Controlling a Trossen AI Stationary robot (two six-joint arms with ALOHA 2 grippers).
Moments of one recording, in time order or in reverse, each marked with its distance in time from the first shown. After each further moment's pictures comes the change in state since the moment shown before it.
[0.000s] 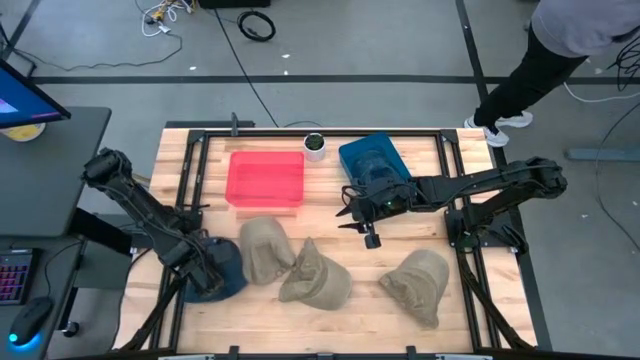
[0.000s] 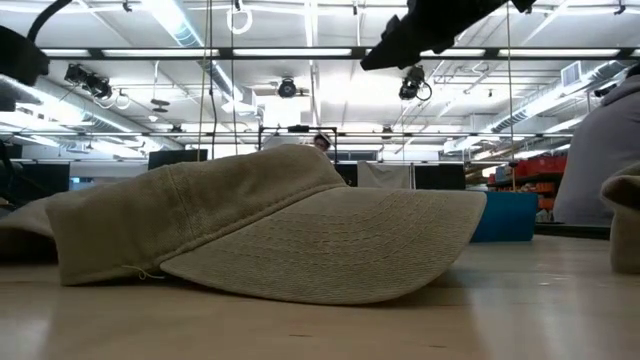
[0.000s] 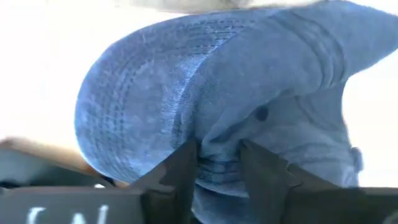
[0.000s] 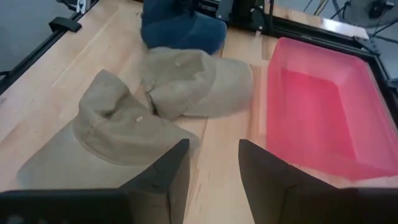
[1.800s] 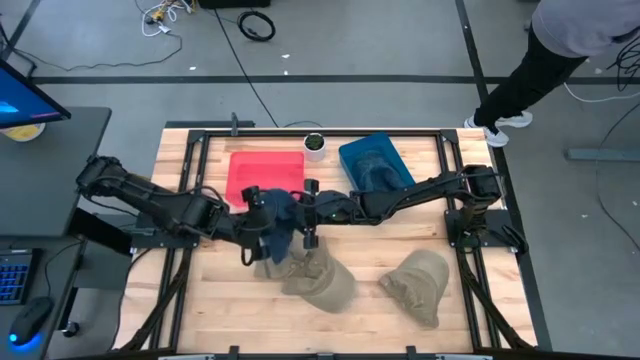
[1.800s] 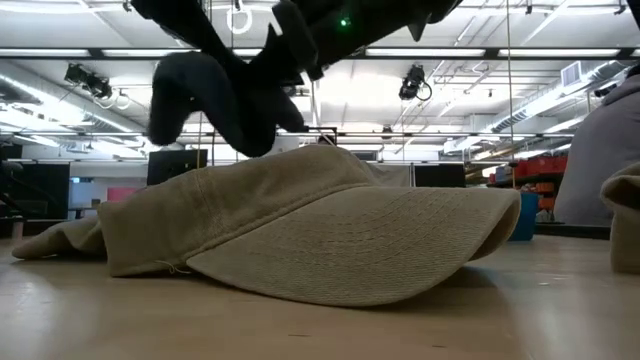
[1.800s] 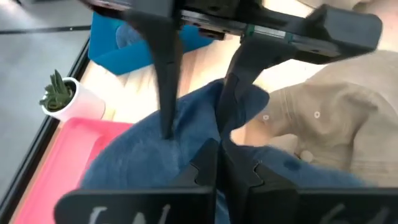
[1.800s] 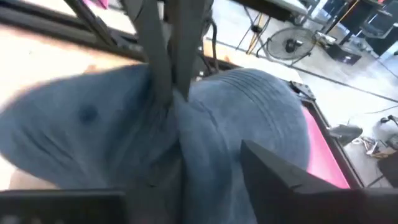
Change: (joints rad) left arm 0.444 0.002 0.299 0.398 -0.467 0.851; right arm 0.007 0.525 0.350 0.319 0.269 -0.054
